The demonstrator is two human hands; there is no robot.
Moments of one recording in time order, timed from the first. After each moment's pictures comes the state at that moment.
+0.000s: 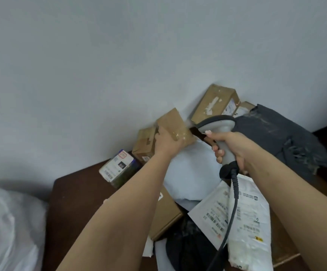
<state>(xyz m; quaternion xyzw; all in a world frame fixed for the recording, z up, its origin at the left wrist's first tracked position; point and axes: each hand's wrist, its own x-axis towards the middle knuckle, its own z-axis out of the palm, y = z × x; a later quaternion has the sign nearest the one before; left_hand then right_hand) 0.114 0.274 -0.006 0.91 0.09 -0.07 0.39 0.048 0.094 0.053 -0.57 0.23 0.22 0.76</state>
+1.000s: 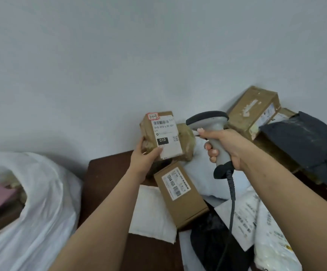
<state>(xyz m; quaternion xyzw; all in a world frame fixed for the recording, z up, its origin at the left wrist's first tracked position) 0.030 0.428 -0.003 0.71 0.20 0.01 0.67 0.034 0.185 0.082 -0.57 0.11 0.28 0.76</state>
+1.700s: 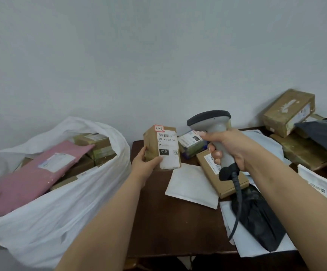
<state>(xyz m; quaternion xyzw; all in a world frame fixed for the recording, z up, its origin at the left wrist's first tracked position) -0.144 0.591 -0.010 0.72 0.21 0.05 0.66 -0.125 0.337 0.120 -0.64 0.03 0.27 0.72</state>
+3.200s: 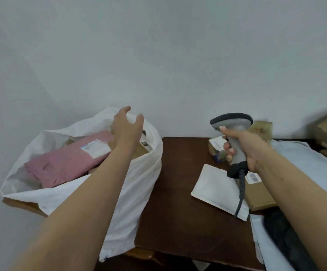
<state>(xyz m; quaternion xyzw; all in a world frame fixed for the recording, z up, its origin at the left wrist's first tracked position) -0.167 0.683 0.110 0.81 0.29 0.33 0.39 -0.108 0.400 0.112 -0.59 0.08 0.31 0.75</state>
